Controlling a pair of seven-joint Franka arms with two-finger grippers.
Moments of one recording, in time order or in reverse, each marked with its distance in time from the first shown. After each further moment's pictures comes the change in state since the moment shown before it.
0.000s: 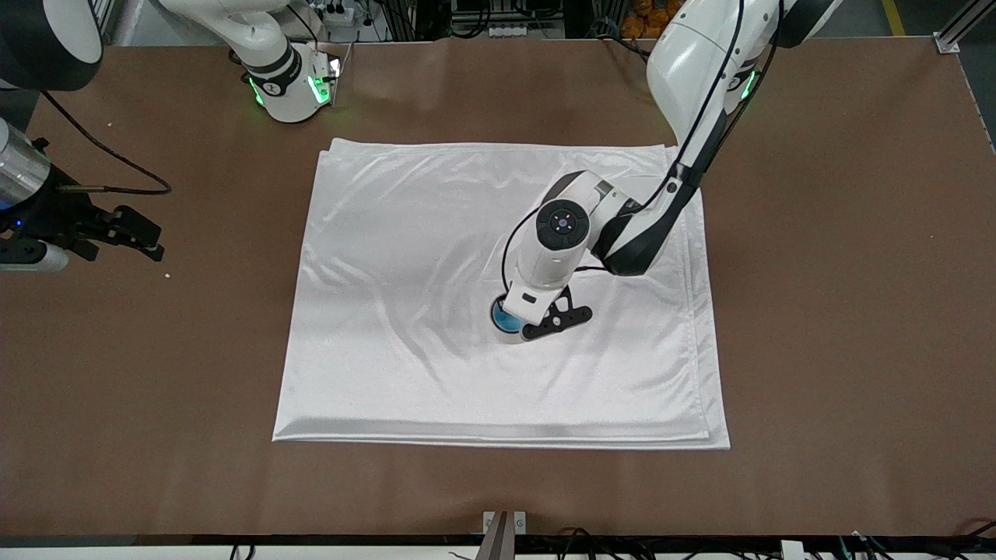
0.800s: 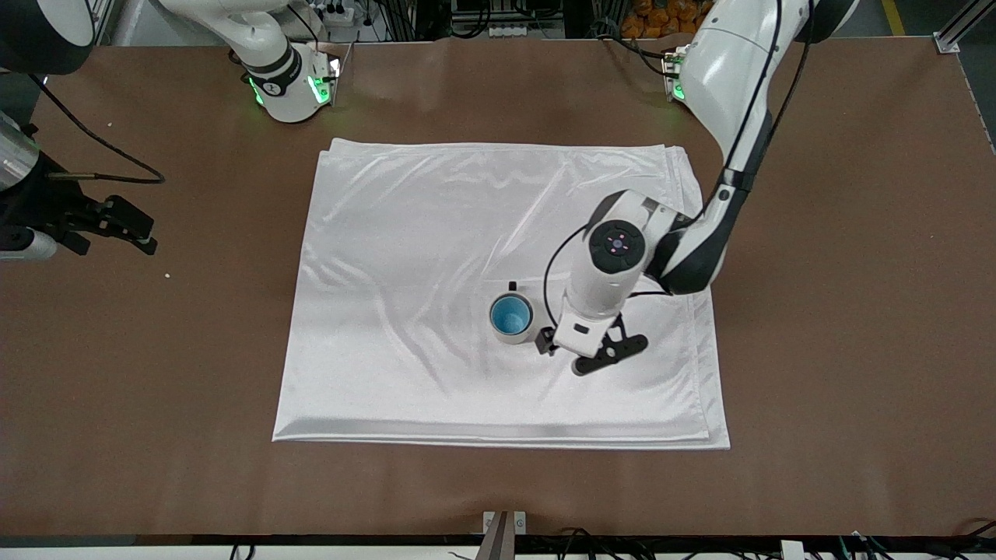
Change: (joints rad) left arm 0.091 -0.032 0.099 0.028 0.034 -0.027 0.110; right arm 0.000 -0.033 0.004 -0.002 0.000 -0.004 -0.005
